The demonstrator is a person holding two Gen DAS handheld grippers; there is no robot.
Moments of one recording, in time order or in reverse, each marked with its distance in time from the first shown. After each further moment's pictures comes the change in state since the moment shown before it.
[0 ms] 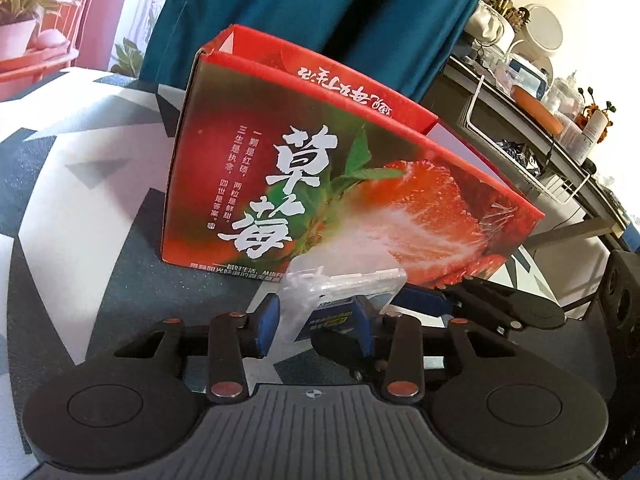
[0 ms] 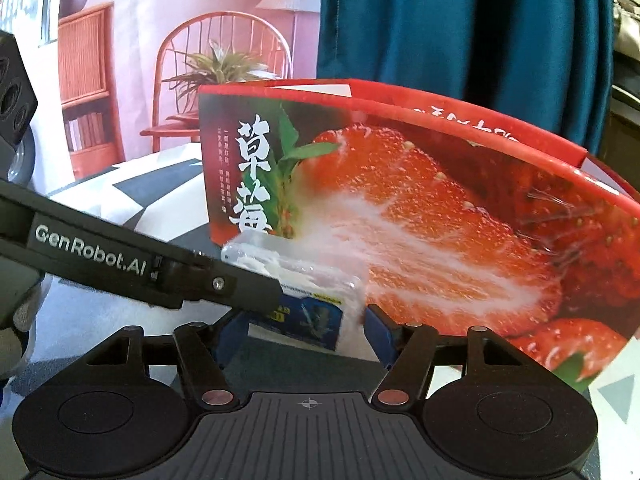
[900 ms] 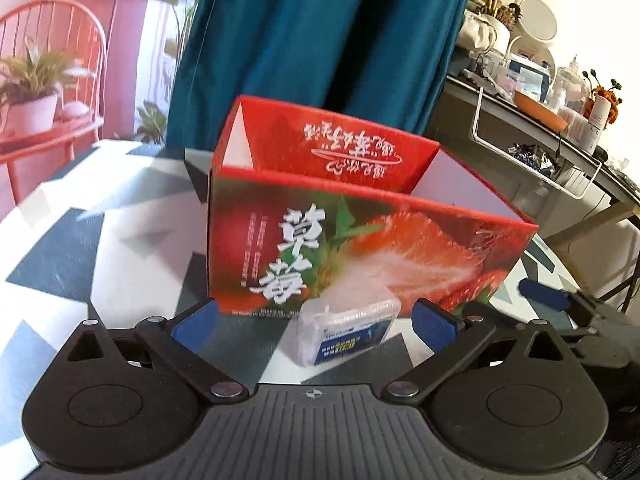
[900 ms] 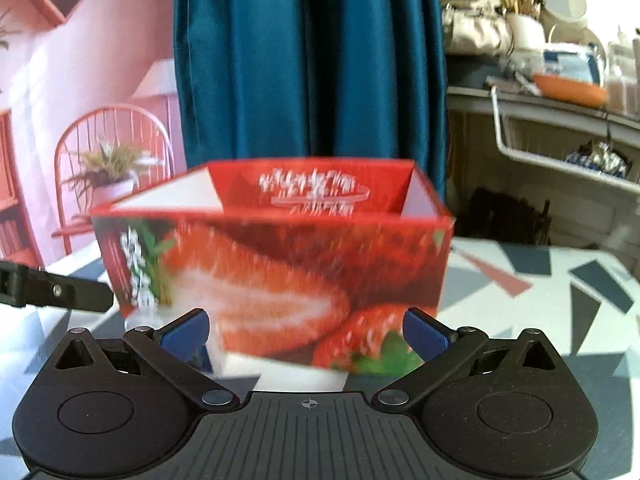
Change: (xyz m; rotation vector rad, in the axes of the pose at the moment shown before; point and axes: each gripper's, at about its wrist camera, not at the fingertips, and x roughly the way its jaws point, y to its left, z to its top) left arm -0.049 -0.029 0.018 0.119 -0.068 0.145; right arm -0.082 -0.055 -0.017 0.261 -0.176 -0.260
